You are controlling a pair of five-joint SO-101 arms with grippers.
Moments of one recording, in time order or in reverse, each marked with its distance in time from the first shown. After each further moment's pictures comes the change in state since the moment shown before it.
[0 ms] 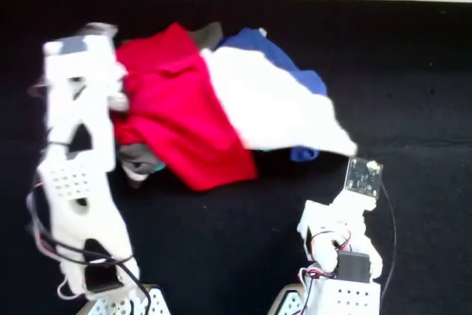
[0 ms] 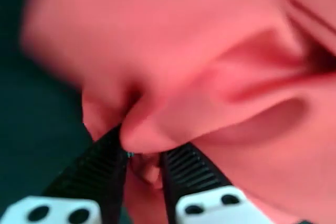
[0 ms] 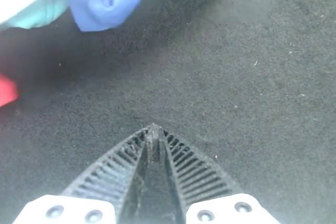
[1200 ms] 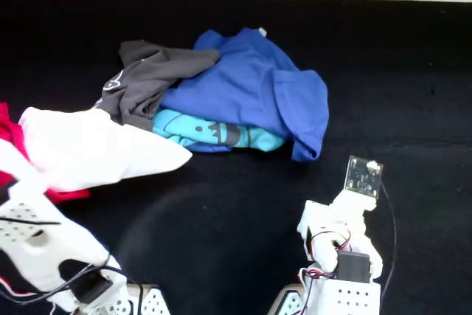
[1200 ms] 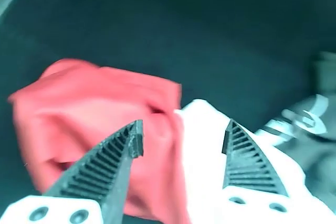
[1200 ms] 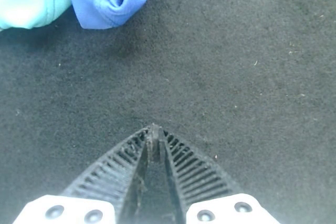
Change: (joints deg) left arm -20.0 -16.8 -35.8 7.3 -10.7; right arm 0.0 0.0 0.0 0.0 0.0
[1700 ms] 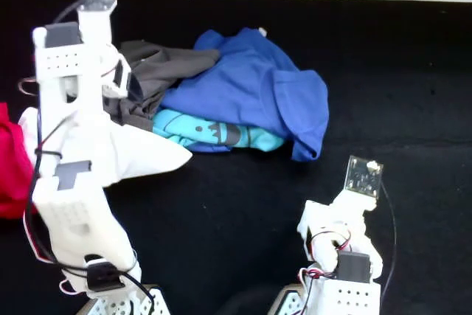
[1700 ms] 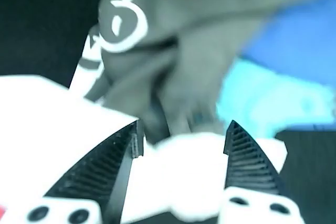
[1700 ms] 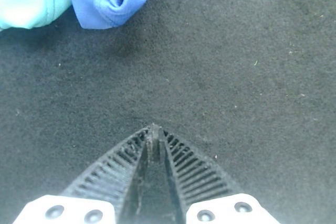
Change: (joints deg) left arm 28.0 -1.4 52.7 -18.1 2.8; right arm 0.0 0.0 0.0 0.0 0.0
